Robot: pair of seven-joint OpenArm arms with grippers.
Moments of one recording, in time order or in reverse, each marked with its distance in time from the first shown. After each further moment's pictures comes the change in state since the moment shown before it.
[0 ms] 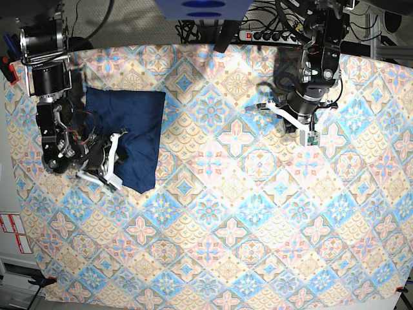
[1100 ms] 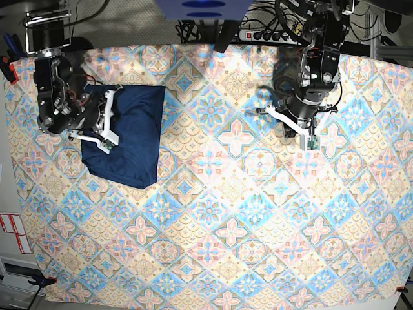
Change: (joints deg) left arm -1.4 0.2 0.4 -0.2 -0.1 0.0 0.0; right arm -17.9 1.1 7.4 17.4 -0.2 0.0 -10.3
